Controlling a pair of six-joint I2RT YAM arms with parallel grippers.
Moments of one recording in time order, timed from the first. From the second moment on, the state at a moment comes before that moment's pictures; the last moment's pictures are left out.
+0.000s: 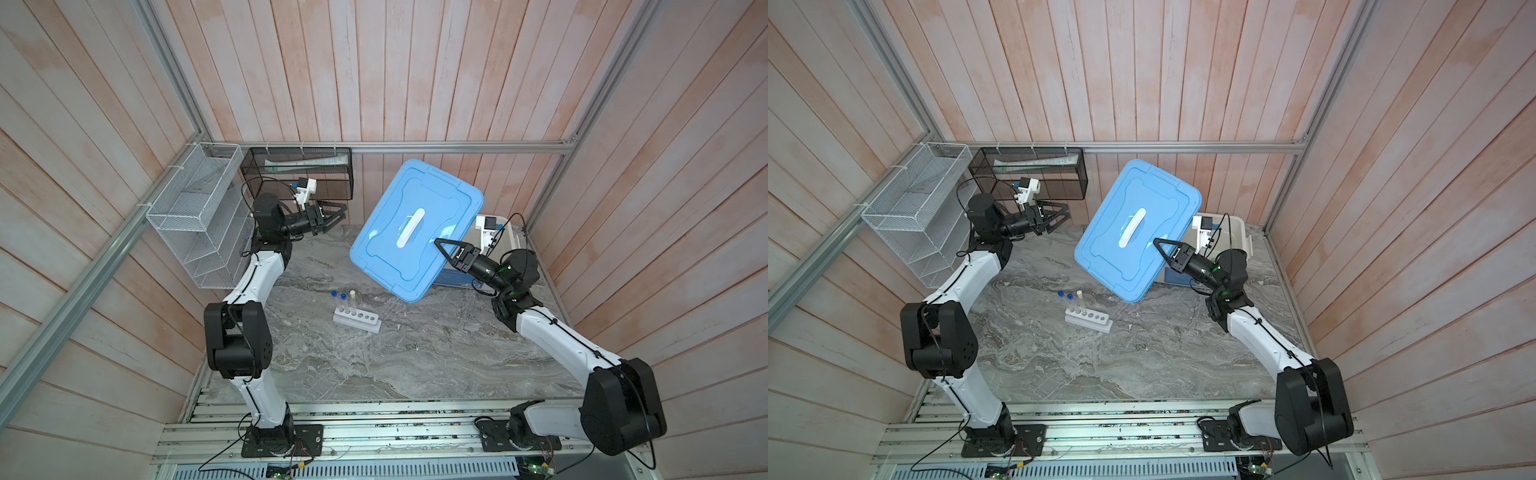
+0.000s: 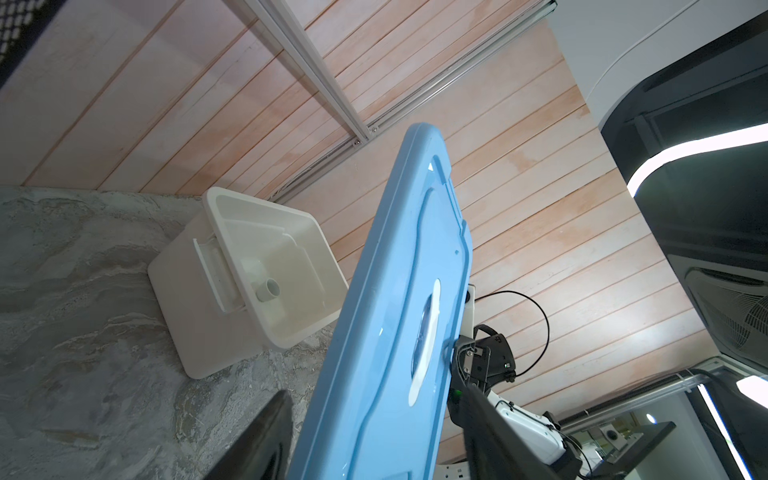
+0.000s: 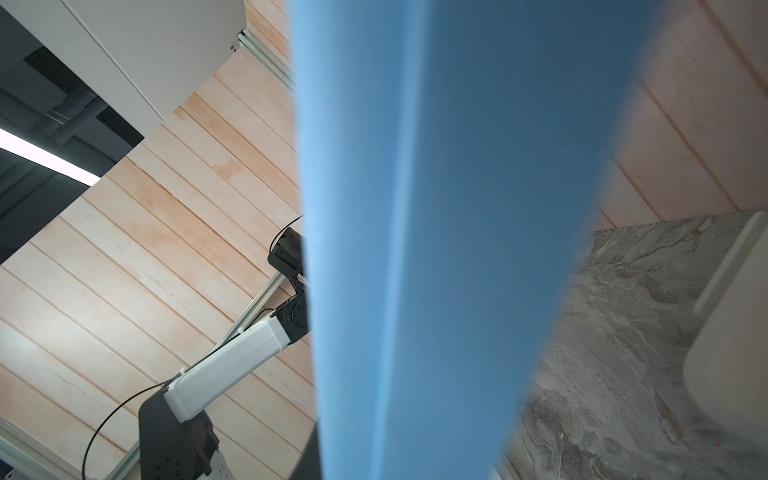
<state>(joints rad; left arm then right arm) 0.01 1.81 1.52 0.43 1.23 -1.08 0.30 1.32 0.85 0.73 -0.68 1.05</state>
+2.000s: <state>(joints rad) -0.13 1.72 1.47 -0.09 1.14 -0.60 0.24 1.60 0.66 1.11 0.18 1.50</state>
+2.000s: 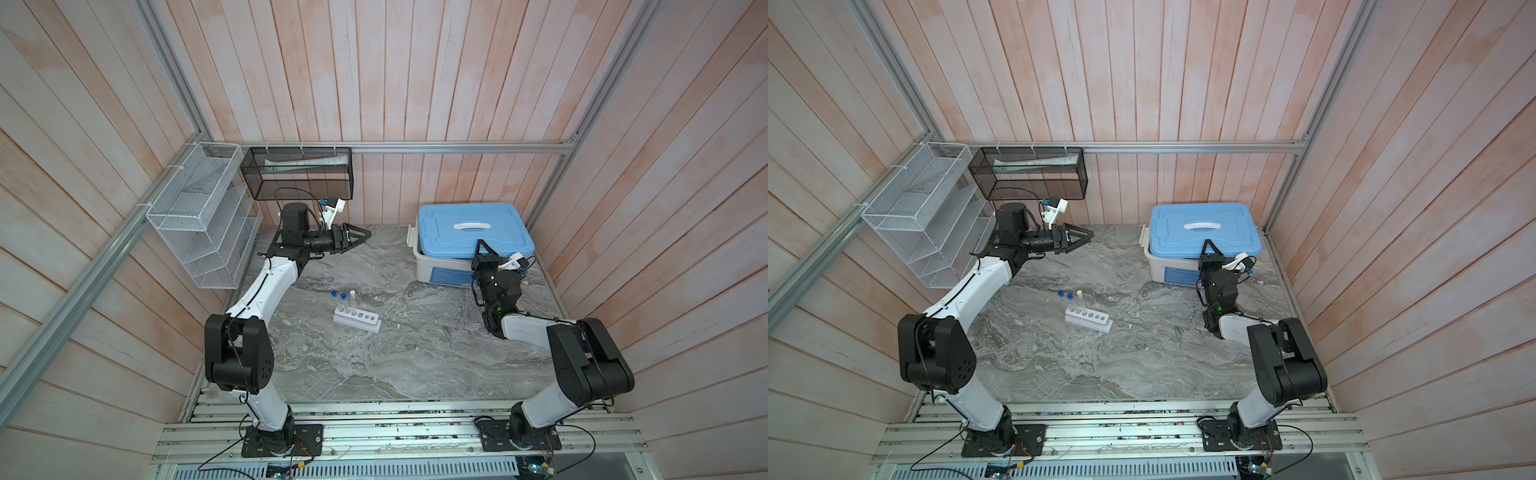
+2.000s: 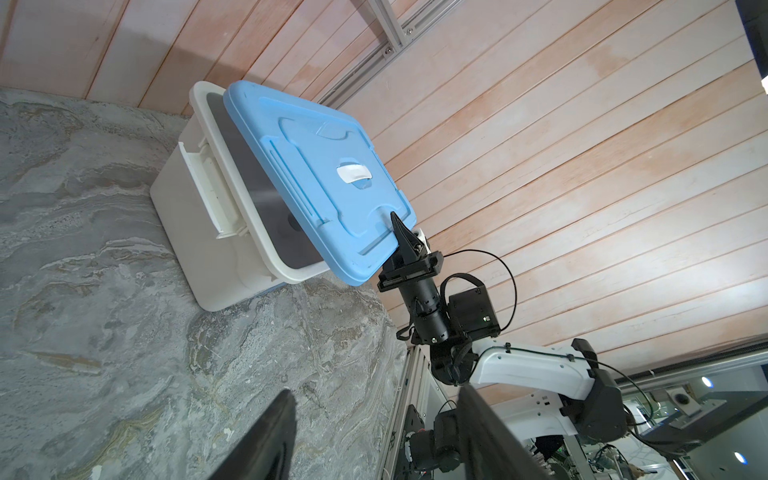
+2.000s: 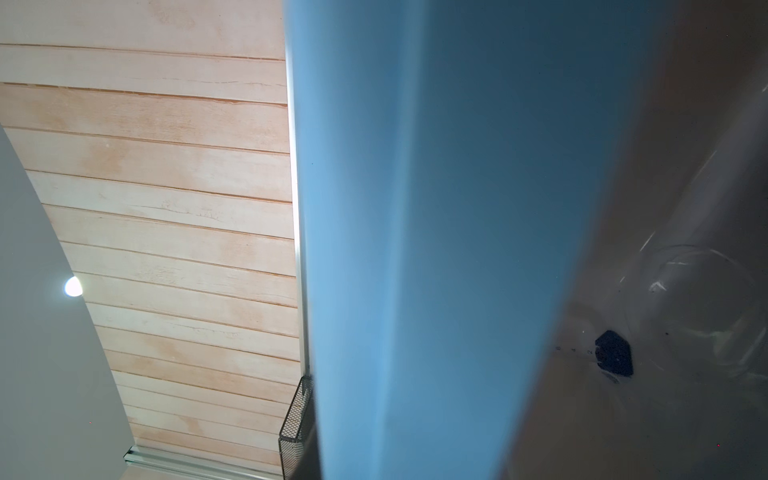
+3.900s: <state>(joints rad) -0.12 1.71 1.48 -0.14 1.14 -0.54 0.33 1.63 0.71 0.96 0.29 1.50</state>
